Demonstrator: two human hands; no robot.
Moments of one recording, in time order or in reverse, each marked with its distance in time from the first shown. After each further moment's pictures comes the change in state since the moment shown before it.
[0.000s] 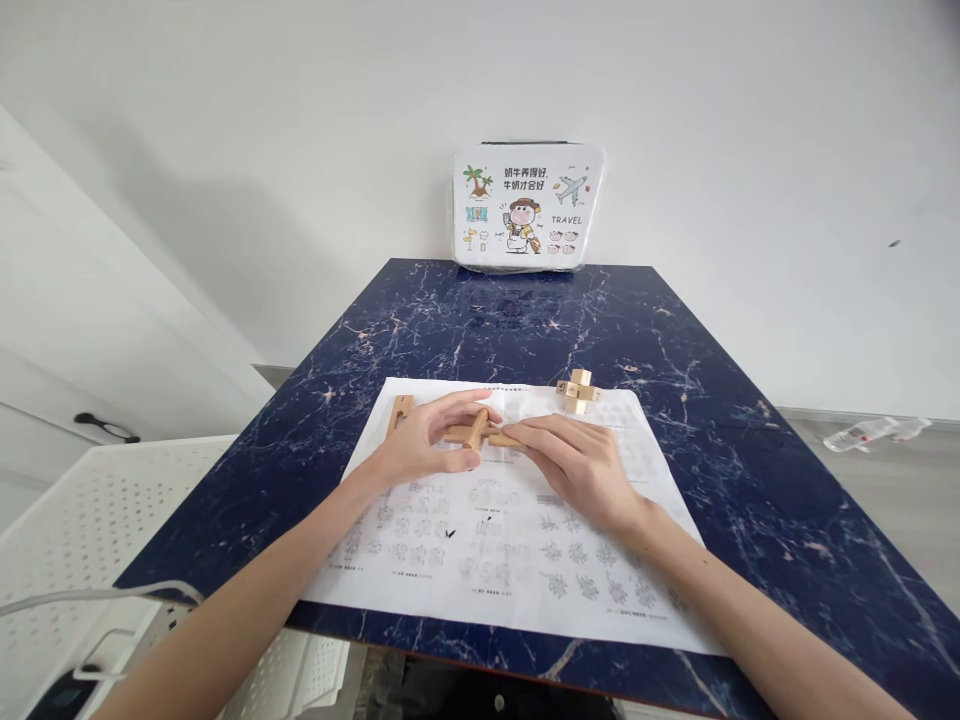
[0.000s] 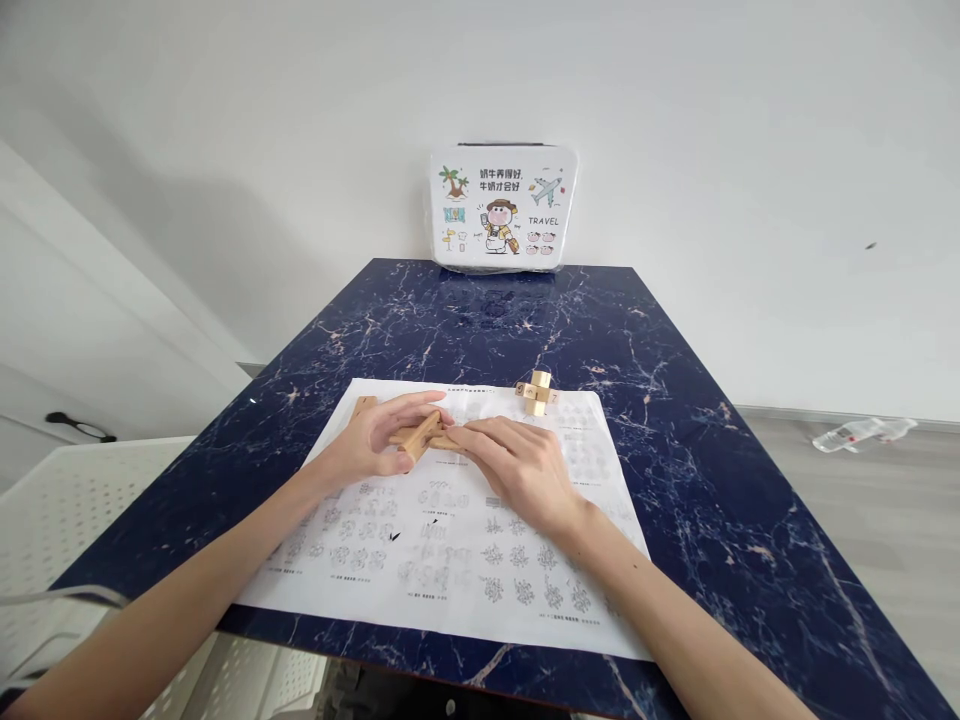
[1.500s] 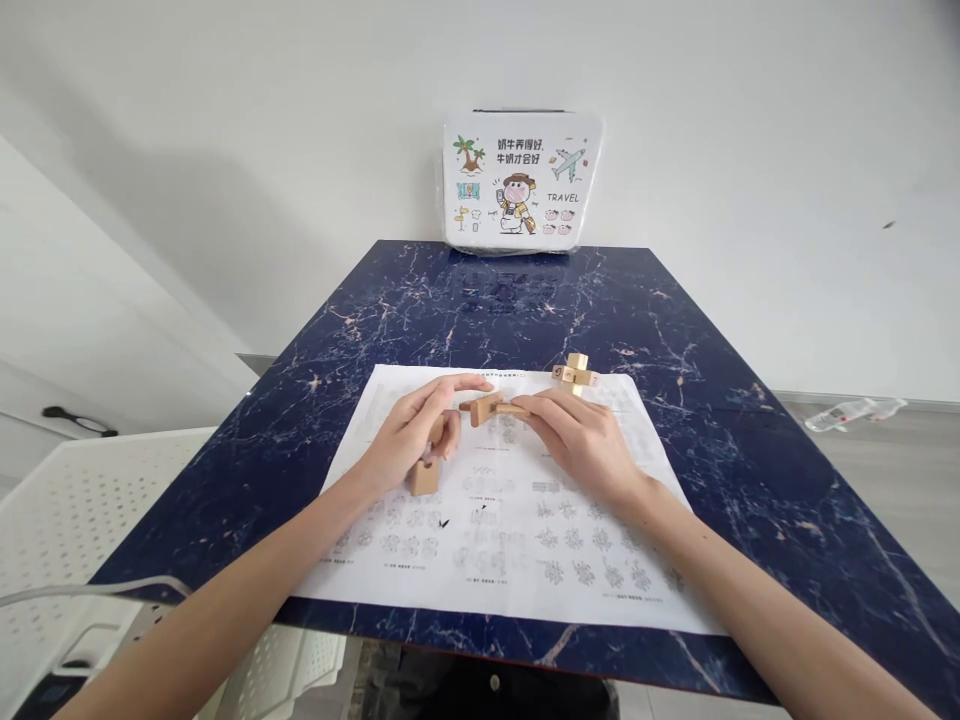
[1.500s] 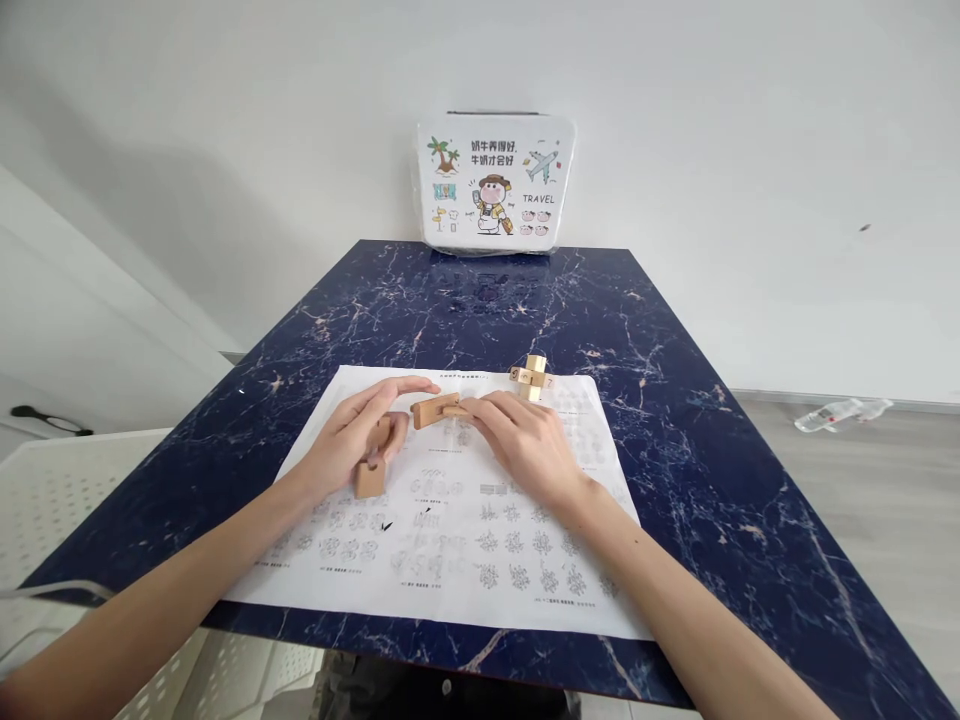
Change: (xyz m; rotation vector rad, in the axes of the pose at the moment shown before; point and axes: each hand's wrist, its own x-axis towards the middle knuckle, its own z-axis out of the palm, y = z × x) left_hand -0.003 0.019 0.024 -0.038 0.230 -0.121; right_hand -0.004 0.016 0.001 -0.139 -0.066 0.136
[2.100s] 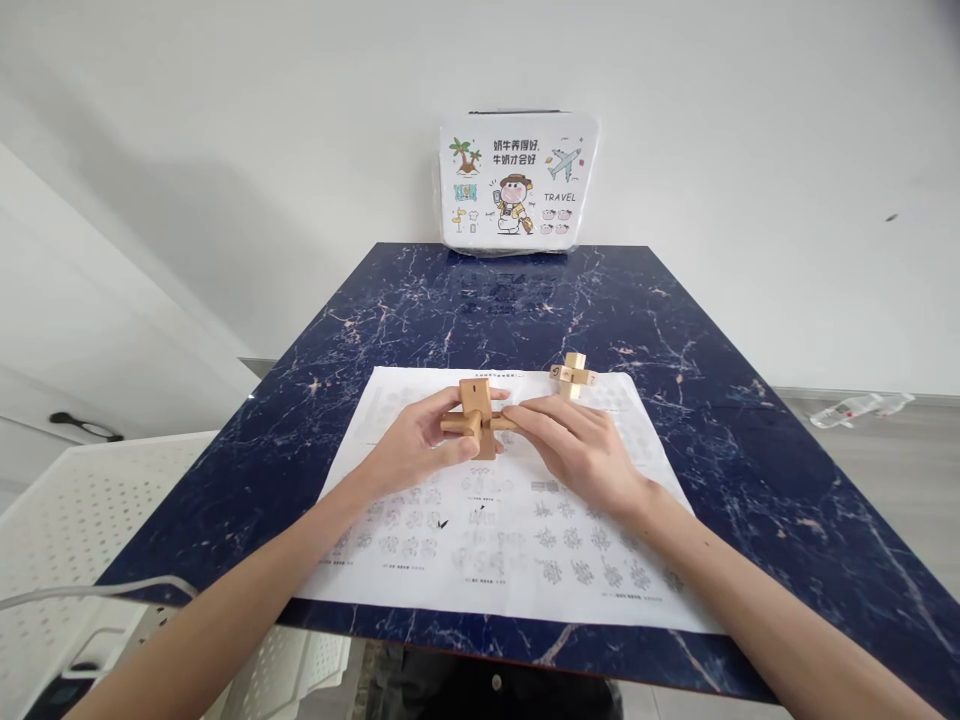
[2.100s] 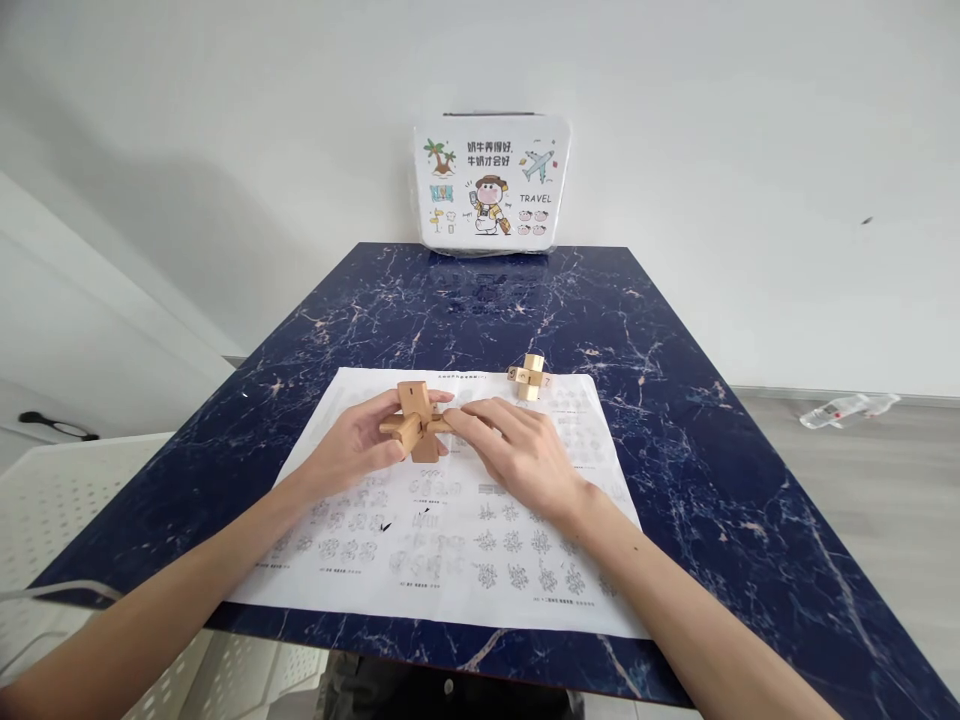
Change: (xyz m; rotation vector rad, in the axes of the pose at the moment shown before) left_hand 0.001 -0.001 0.000 -0.025 -0.202 0.134; right_hand -0.005 -0.005 -0.005 0.005 0.009 -0.132
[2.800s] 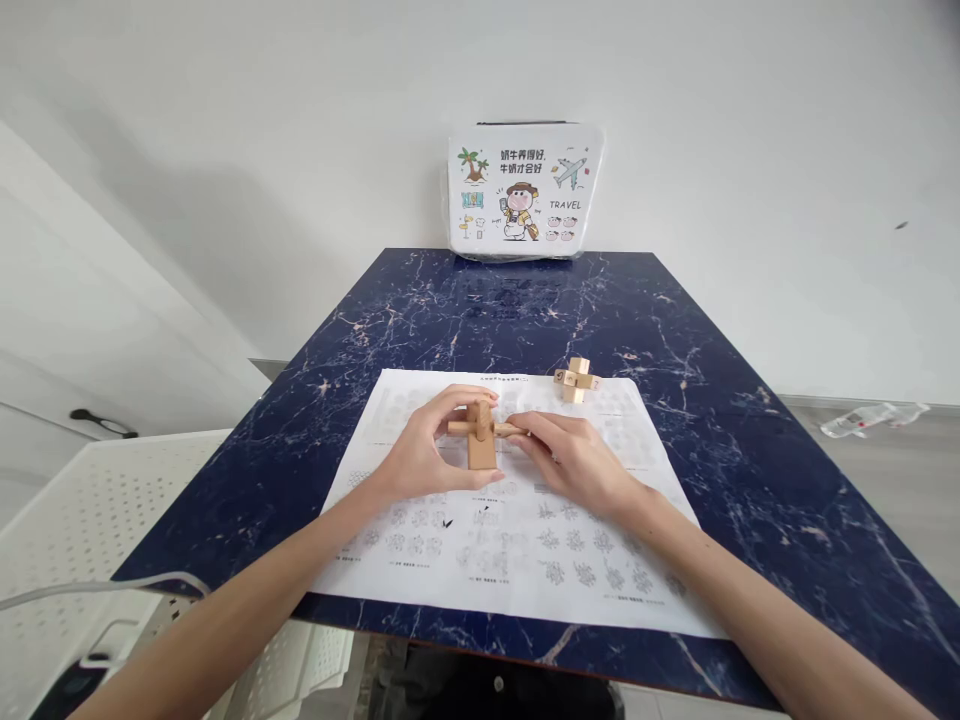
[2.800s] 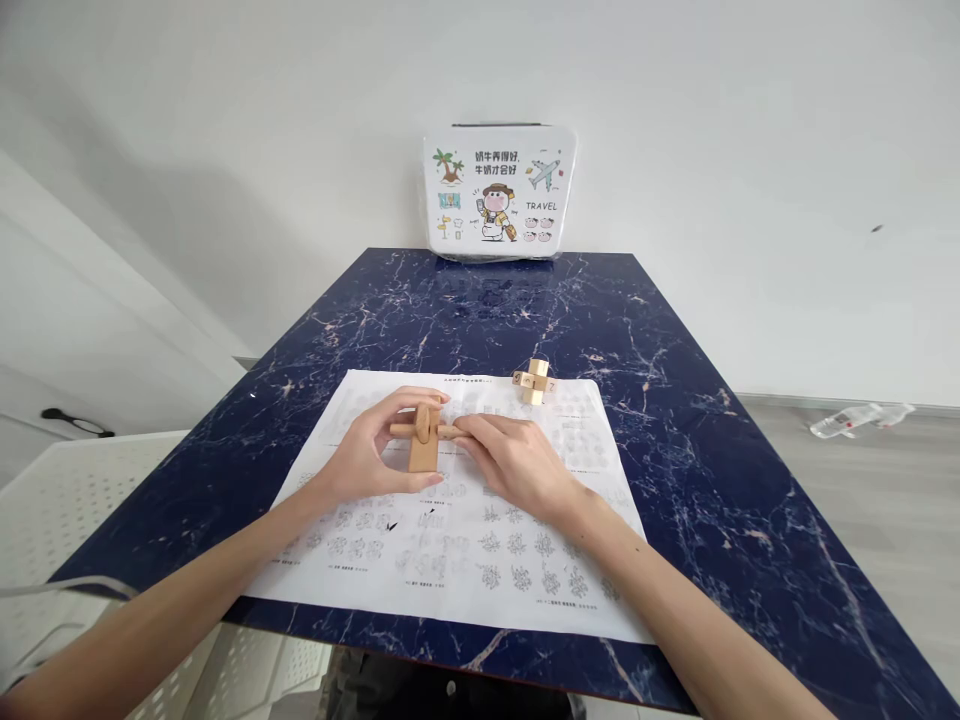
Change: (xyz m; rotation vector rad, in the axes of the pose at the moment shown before) left_hand -0.002 -0.005 0.006 0.342 0.116 0.180; right_hand 0.006 -0.007 0.003 0.277 -0.198 0.209
